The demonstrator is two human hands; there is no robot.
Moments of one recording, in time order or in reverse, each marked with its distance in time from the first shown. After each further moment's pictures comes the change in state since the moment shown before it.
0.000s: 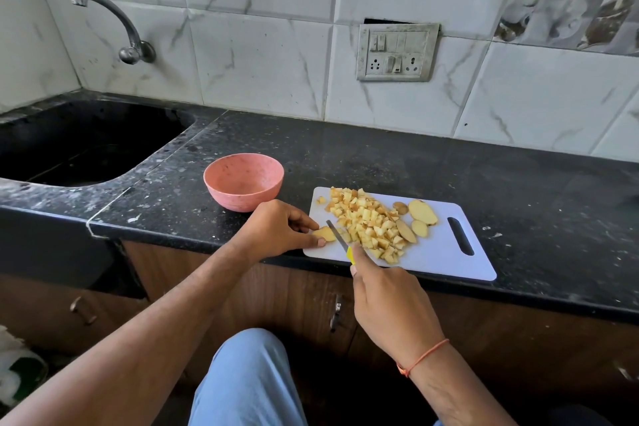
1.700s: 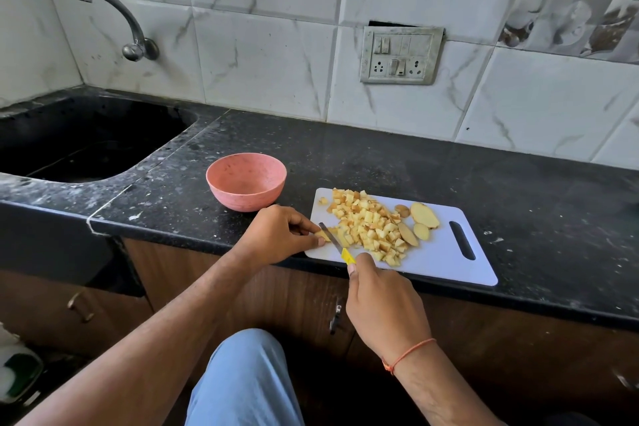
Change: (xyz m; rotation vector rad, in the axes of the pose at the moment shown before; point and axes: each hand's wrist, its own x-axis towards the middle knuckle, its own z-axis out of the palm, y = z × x) left_hand -0.004 -0.007 0.010 -0.039 0.073 0.009; right_hand 0.007 -0.014 0.007 -0.093 -0.032 0.113
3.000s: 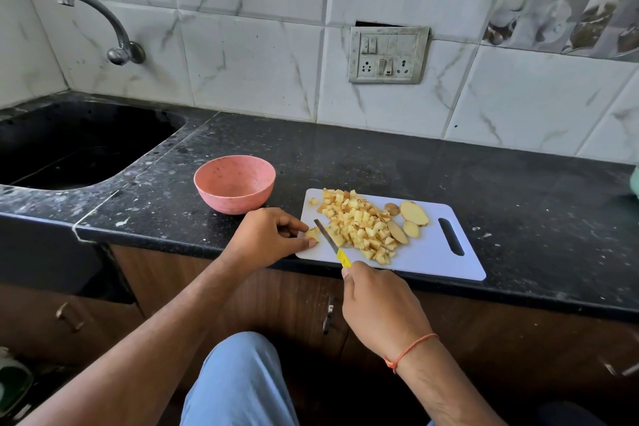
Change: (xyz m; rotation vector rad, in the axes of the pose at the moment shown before) left_hand -0.005 -0.003 0.002 -0.009 0.059 0.014; right_hand -0.003 0.005 -0.012 0.106 -0.111 0.052
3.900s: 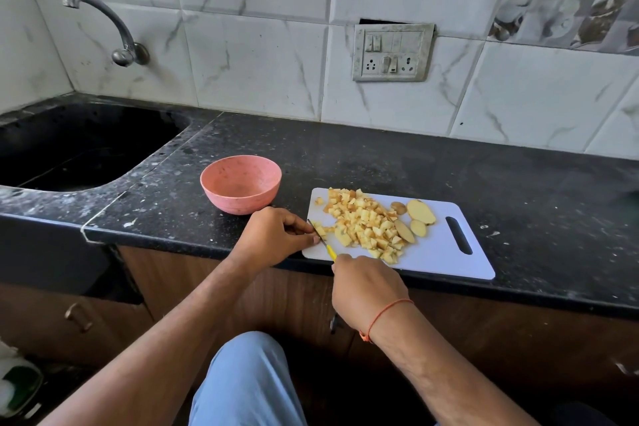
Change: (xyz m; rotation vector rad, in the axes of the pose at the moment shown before) left_hand 0.003 -0.001 0.002 -0.004 0.006 -0.048; right_hand 0.032 -0.022 0.004 -0.204 -0.214 -0.018
